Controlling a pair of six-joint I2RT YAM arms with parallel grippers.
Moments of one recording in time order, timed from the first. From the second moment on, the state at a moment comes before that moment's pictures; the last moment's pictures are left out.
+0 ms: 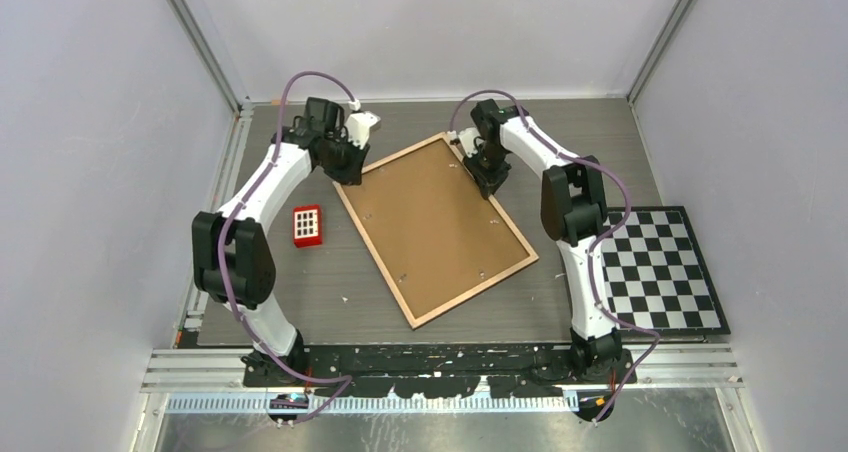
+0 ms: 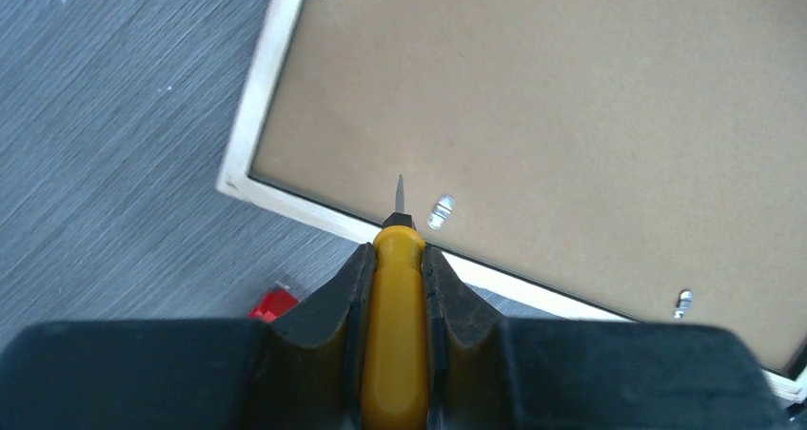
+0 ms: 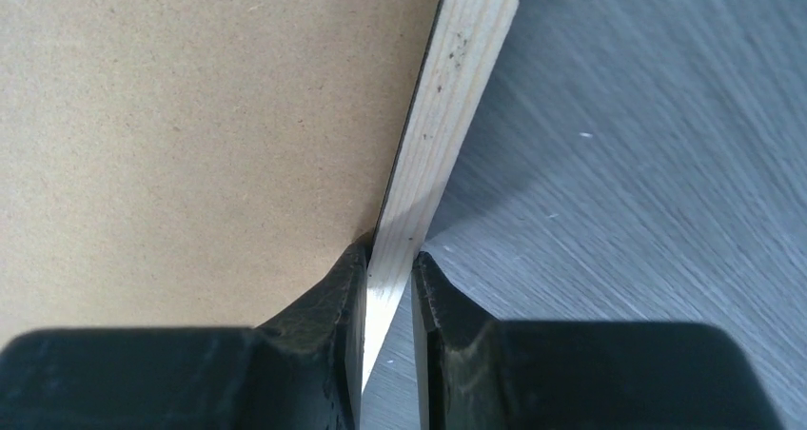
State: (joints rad) left arm -0.23 1.72 1.47 -0.73 0.28 0.36; right arm 0.35 2.35 2.04 -1.09 -0.12 -0.35
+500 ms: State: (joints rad) left arm -0.15 1.69 1.47 -0.75 0.33 0.34; right arm 0.35 2.38 2.10 -1.09 -0.10 -0.65
